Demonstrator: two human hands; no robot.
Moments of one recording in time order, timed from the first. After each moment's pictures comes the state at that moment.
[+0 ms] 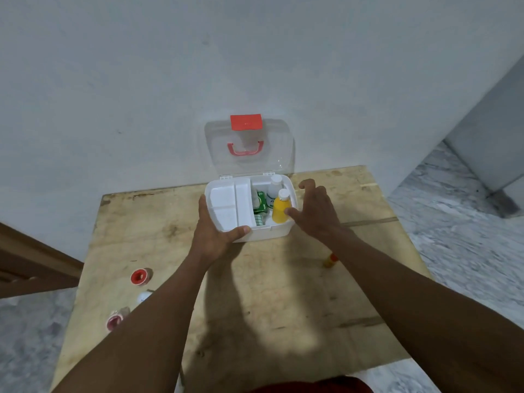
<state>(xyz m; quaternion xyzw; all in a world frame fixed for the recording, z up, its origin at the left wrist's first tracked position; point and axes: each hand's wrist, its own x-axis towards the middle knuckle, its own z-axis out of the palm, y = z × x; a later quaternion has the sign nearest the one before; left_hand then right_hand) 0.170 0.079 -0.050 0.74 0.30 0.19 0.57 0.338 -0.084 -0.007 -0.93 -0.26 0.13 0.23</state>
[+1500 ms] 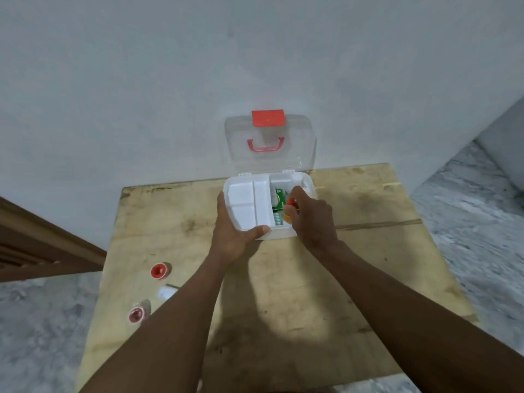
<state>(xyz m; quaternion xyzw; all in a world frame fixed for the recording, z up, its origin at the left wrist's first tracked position) 0.170 0.079 -0.049 0.72 0.30 0.21 0.59 0.294 -0.050 -0.007 -0.89 -0.38 0.00 0.26</state>
